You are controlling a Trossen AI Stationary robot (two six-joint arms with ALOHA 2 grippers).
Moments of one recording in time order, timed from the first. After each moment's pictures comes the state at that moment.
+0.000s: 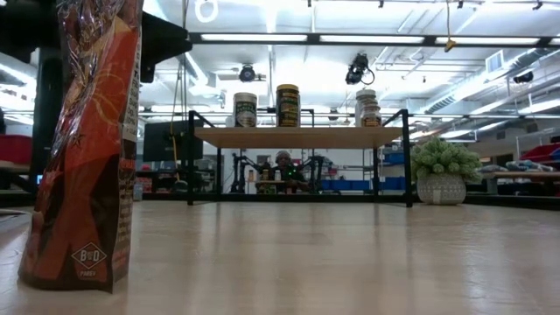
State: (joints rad) left arm -0.19 0.75 0.26 0.50 -0.30 -0.05; right arm 0.62 1.35 1.06 -0.23 1.24 0.39
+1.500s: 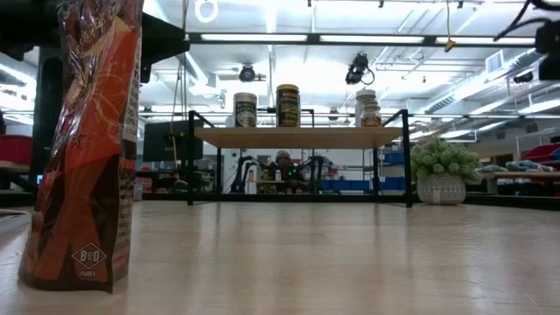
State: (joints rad) left arm -0.24 0.75 0.26 0.49 -0.37 -0.06; right arm 0.77 1.35 0.91 -1.51 0.09 2.23
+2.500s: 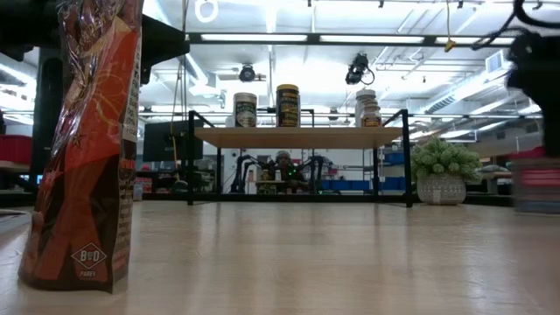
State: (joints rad) left arm -0.24 0.75 0.26 0.48 -0.37 -0.06; right arm 0.72 1.35 0.80 -1.31 0.37 2.08
